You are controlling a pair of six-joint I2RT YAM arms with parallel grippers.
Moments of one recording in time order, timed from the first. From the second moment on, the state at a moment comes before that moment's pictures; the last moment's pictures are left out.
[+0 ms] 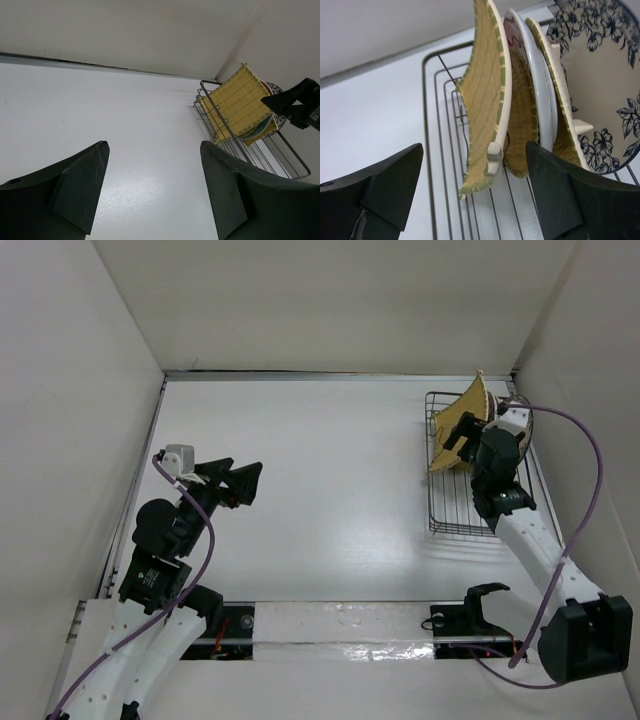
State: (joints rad) left arm -0.40 0.44 0.68 -0.16 0.02 -0.42; right arm 0.16 1.05 0.73 0.10 0.42 0.29
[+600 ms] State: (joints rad) left arm -0.38 0.40 0.68 -0.16 -0.02 -0.41; right arm 0.41 0.88 0.78 0.11 -0.12 0.39
